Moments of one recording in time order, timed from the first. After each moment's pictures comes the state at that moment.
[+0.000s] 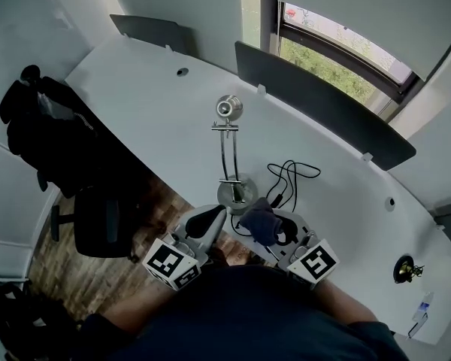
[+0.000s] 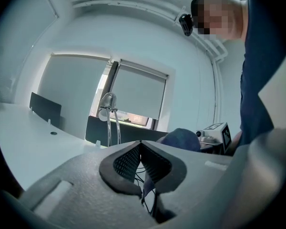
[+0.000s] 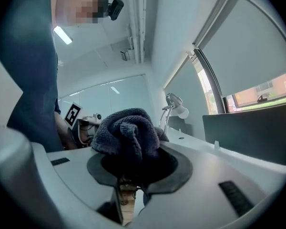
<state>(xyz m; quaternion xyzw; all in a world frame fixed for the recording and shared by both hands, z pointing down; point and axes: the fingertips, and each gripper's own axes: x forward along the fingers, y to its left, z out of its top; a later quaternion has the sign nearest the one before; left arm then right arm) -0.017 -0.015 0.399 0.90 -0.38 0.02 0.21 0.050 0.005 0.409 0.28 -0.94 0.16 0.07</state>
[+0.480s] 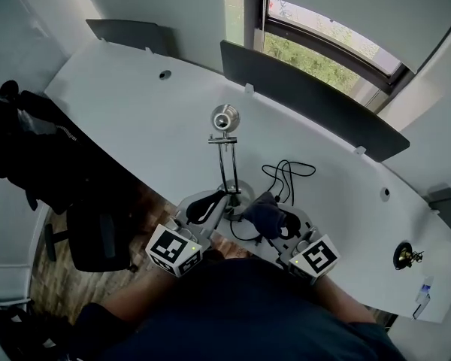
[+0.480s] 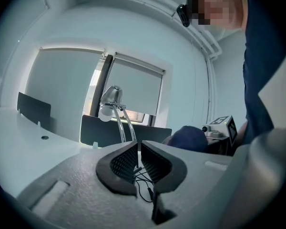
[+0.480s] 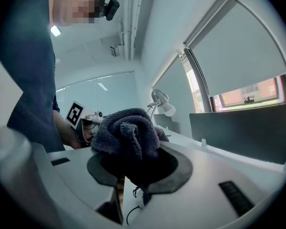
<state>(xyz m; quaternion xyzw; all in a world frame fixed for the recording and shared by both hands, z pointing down) -0.021 -0.075 0.420 0.92 -0.33 0.04 0.19 0.052 -0.034 0.426 0.35 -0.92 0.17 0.09</state>
